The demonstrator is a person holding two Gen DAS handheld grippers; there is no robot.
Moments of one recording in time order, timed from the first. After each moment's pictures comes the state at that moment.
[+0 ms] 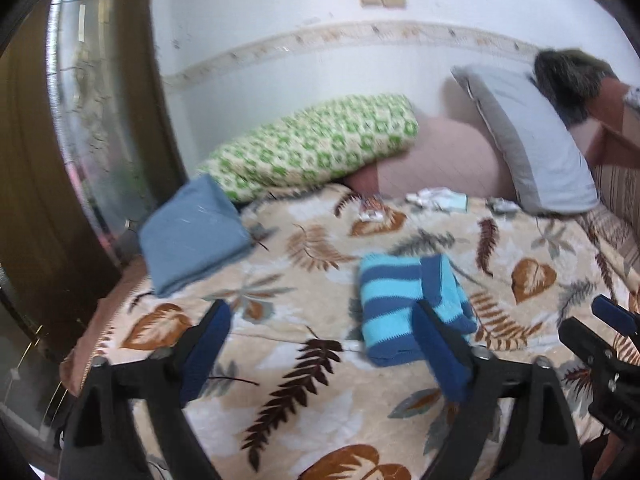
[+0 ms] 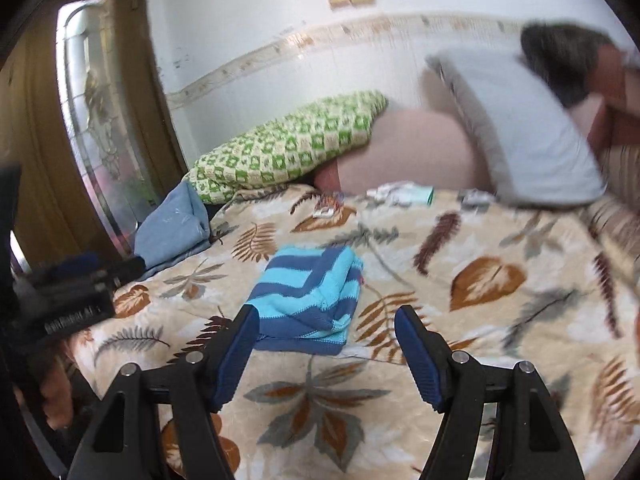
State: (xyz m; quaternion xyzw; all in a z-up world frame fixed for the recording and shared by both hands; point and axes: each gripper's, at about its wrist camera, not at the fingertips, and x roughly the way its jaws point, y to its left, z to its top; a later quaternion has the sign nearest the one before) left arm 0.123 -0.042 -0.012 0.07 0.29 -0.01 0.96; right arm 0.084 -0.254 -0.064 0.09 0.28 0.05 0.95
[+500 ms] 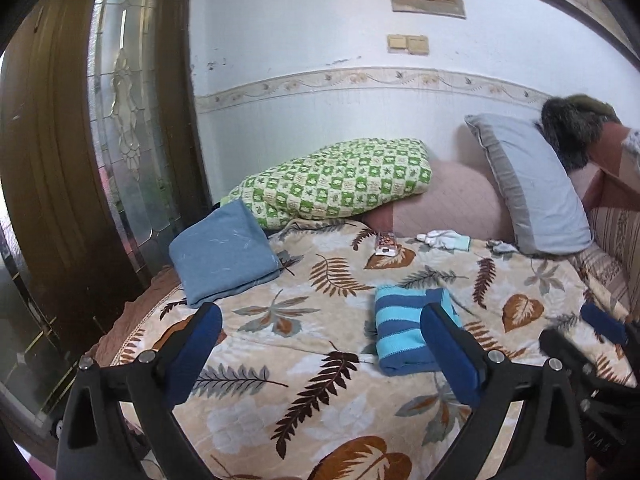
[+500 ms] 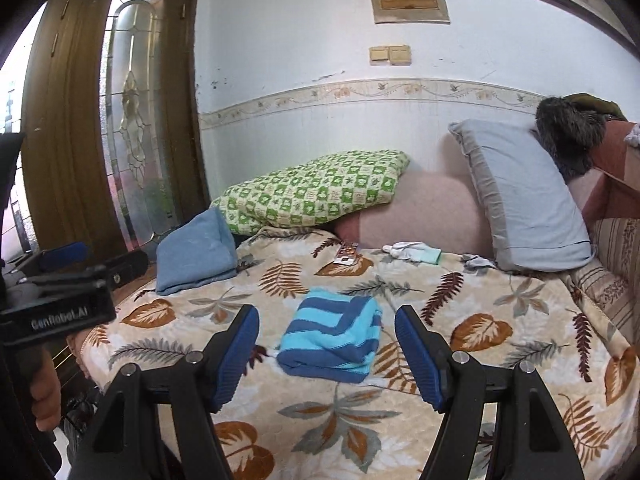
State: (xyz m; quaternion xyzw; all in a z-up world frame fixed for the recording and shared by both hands) left arm 0.069 -0.003 0.039 0.03 0.25 0.01 0.97; right arm 0.035 -0.197 -0.001 0.04 0.22 0.06 0.97
